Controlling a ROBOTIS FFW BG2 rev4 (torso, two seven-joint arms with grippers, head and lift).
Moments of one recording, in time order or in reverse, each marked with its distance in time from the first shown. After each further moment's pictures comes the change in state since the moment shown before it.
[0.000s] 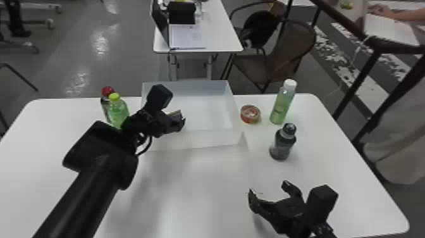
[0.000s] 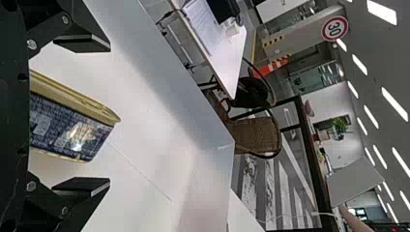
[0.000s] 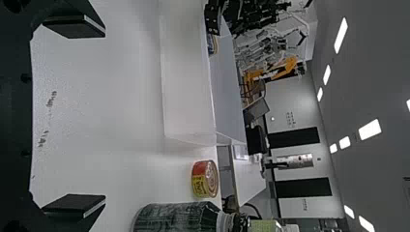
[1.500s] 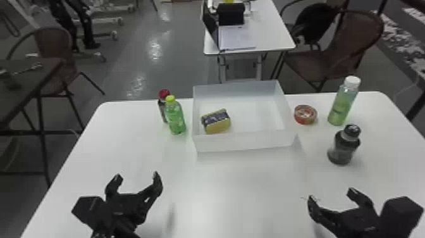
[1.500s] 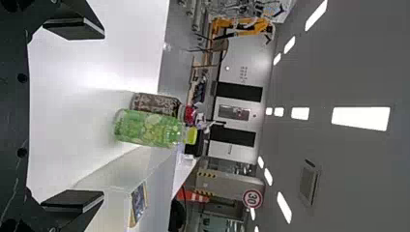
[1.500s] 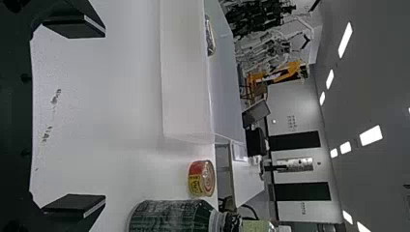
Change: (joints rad) left arm 0.907 0.000 0.308 -0.705 0.562 -0.368 0.231; right arm 0.033 -0.020 -0.006 -0.052 0.015 0.018 -0.005
